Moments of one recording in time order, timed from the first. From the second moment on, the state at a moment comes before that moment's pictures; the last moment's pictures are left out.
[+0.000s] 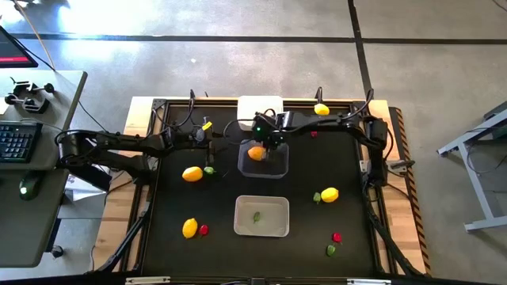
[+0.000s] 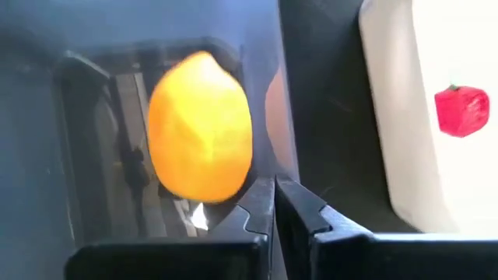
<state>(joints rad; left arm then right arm) 0.41 1.21 0.34 0.58 0.21 0.19 -0.25 1.96 1.52 -0.75 0.07 -0.11</state>
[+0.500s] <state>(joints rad) 0.41 1.21 0.34 0.58 0.21 0.19 -0.18 1.89 1.52 -0.74 0.08 -0.05</state>
